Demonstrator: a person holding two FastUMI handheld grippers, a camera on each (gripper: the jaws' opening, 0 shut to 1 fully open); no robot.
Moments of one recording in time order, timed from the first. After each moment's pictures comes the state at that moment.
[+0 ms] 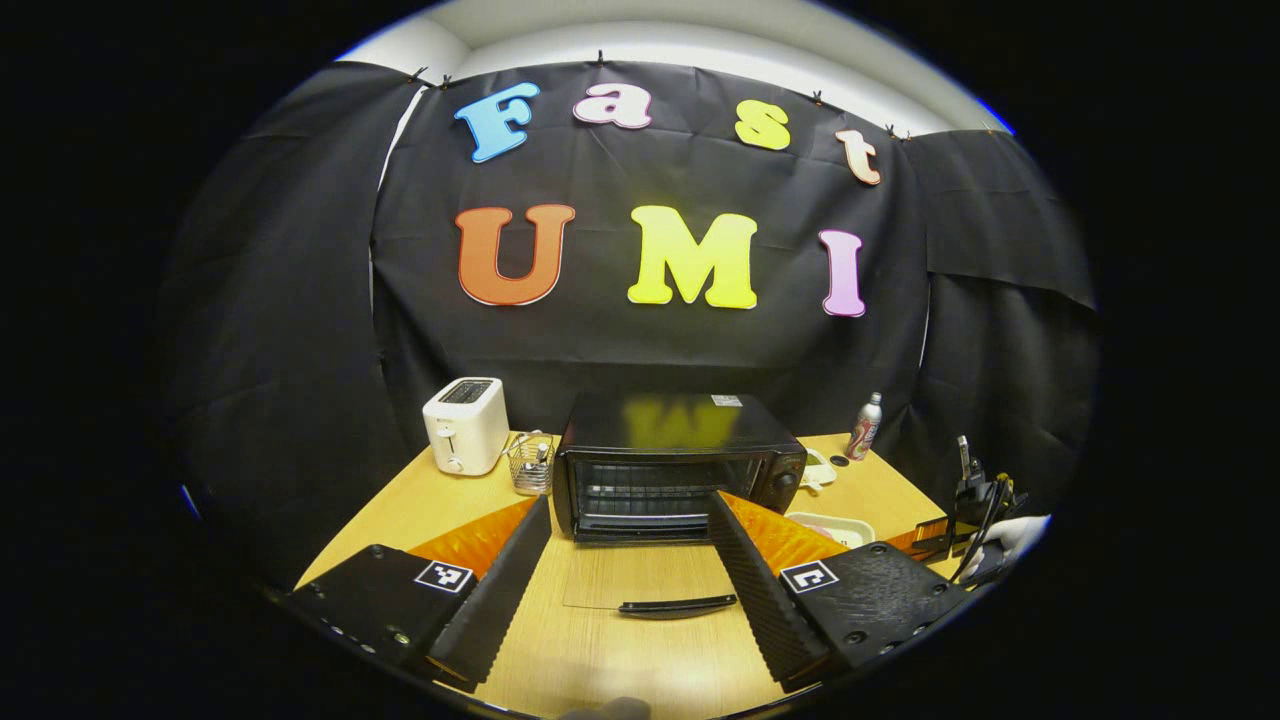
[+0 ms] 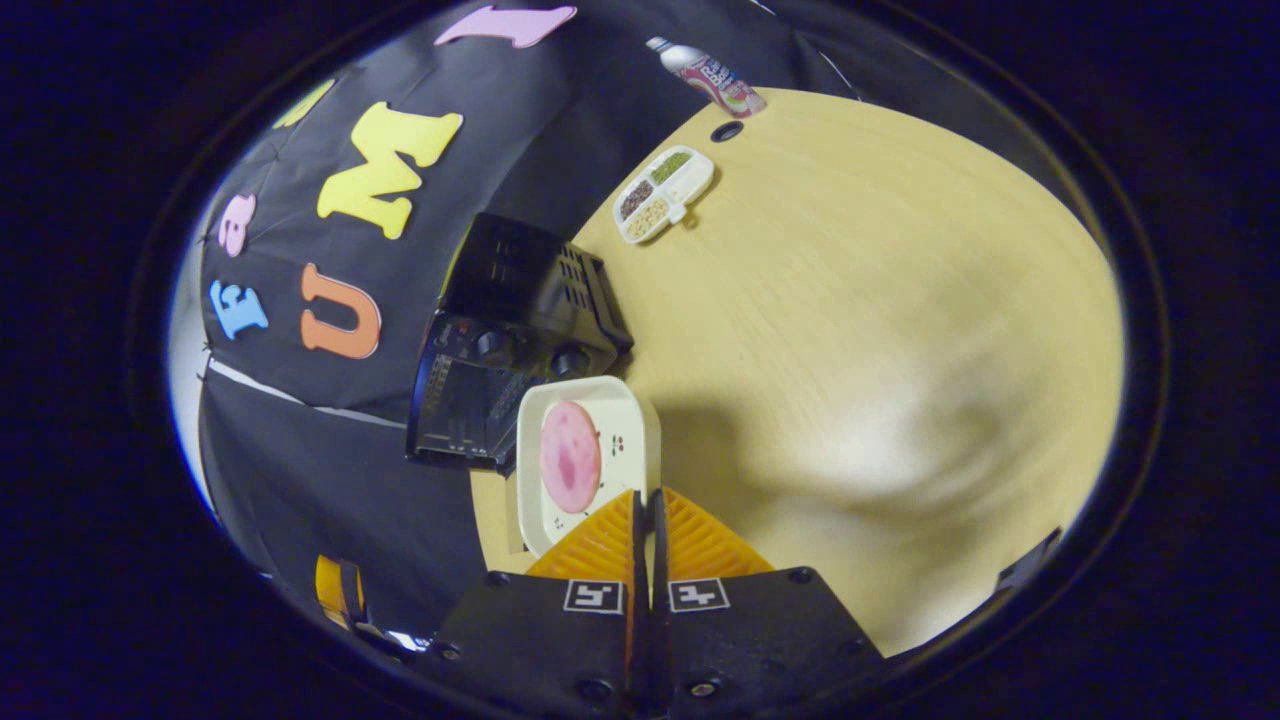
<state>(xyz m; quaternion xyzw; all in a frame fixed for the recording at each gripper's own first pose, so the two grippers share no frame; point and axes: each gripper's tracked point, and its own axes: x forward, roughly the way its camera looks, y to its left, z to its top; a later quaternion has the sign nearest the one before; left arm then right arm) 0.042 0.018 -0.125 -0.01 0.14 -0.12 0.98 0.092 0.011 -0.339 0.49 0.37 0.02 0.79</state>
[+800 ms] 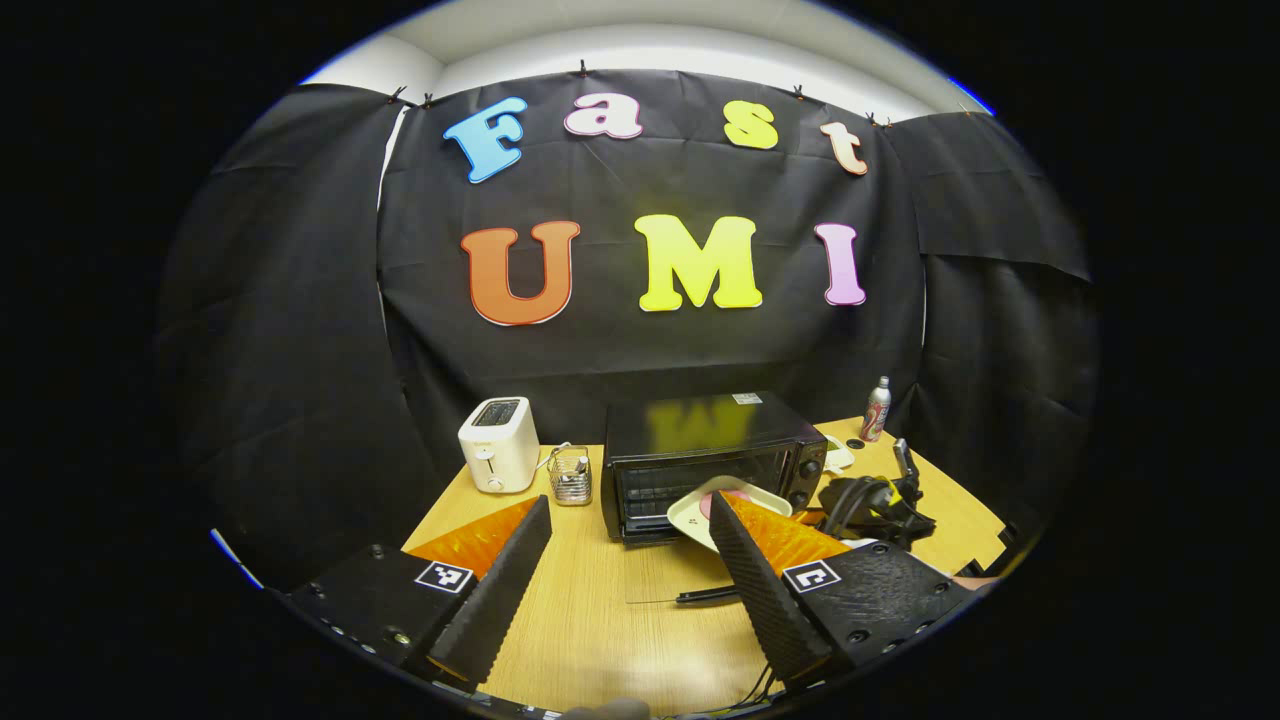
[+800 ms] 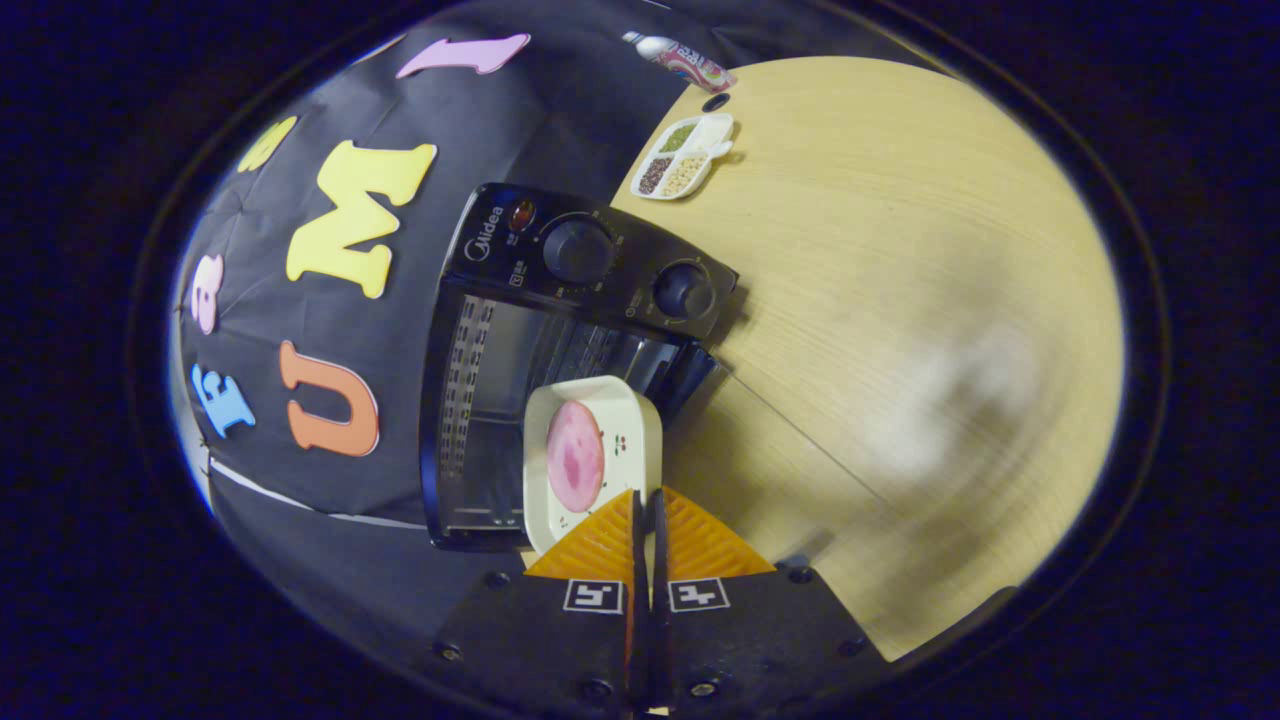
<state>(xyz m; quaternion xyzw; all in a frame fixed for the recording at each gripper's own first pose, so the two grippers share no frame) 0.030 0.065 -0.099 0.04 0.14 -0.12 0.98 0.220 0.160 -0.328 0.60 0.26 -0.08 0.75</state>
